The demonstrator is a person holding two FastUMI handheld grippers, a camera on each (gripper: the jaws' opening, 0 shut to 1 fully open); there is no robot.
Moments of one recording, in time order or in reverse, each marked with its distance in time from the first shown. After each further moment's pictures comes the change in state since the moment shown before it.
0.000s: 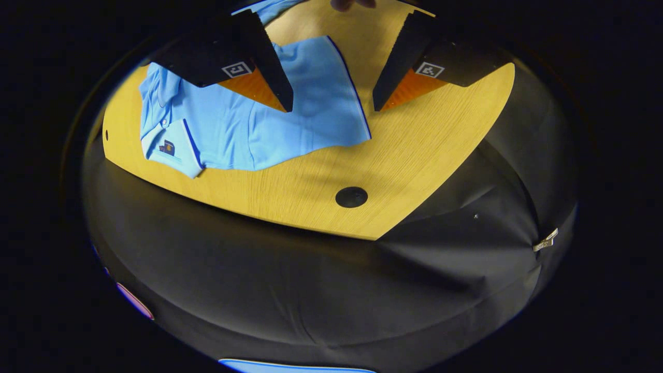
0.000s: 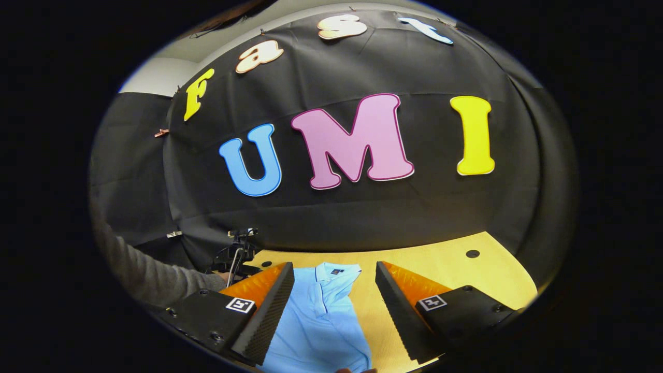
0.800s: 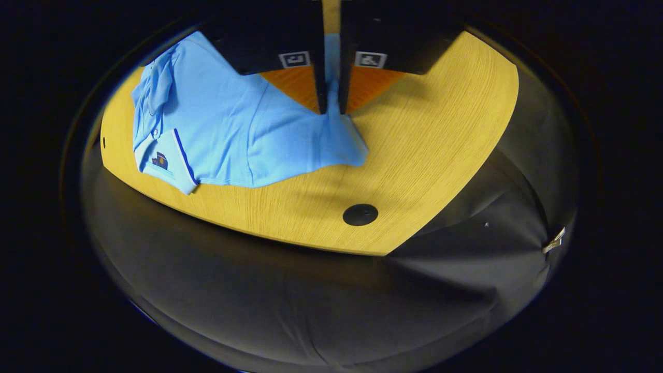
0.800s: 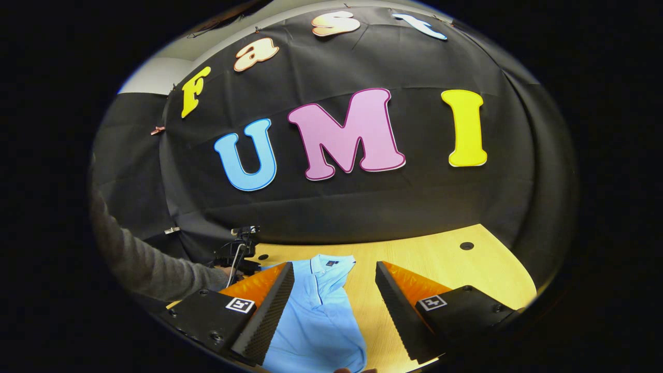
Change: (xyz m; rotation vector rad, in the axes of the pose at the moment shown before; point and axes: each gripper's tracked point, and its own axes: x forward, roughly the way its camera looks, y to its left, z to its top) left arm 0.013 -0.011 -0.014 0.027 0.069 -0.025; right arm -0.019 -0.005 -0.018 0.002 0.036 -0.016
